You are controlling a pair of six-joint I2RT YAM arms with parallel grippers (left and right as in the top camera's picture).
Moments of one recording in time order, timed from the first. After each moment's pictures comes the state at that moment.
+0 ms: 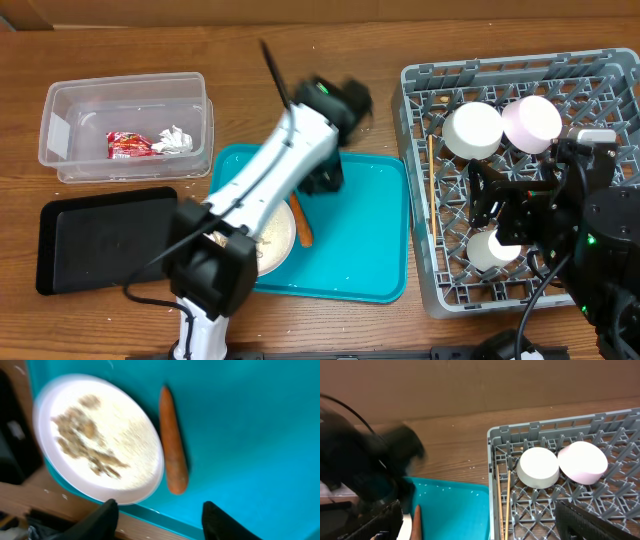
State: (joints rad) left arm -0.64 2.04 1.80 -1.53 -0.15 -0.80; right arm 0.45 0.88 1.48 -1.13 0.22 0.36
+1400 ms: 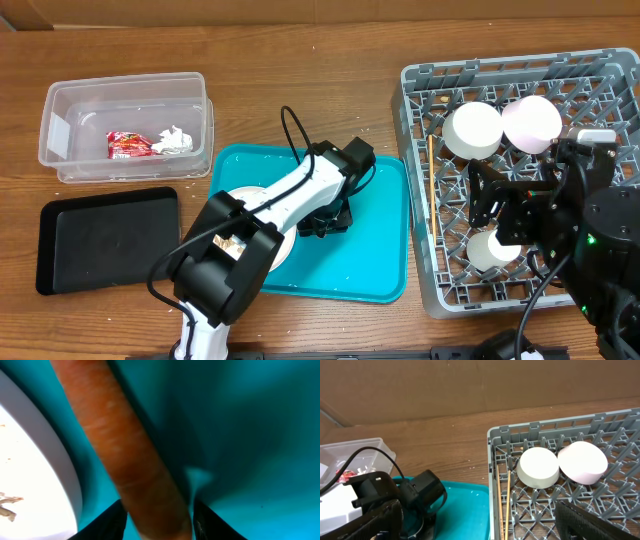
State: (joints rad) left arm -0.68 2.03 1.38 -1.07 -0.03 -0.85; right arm 0.45 0.88 1.48 -1.13 0.22 0.36
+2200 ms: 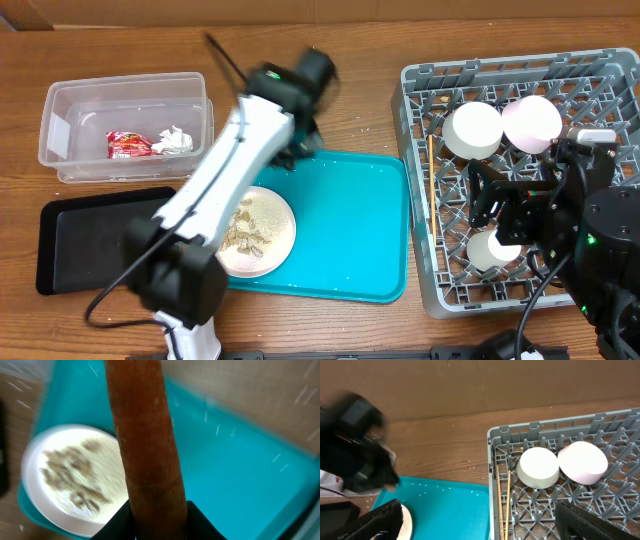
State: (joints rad) left arm -0.43 1.92 1.86 -1.39 -0.12 -0.83; right arm 0.45 0.88 1.48 -1.13 0.22 0.36
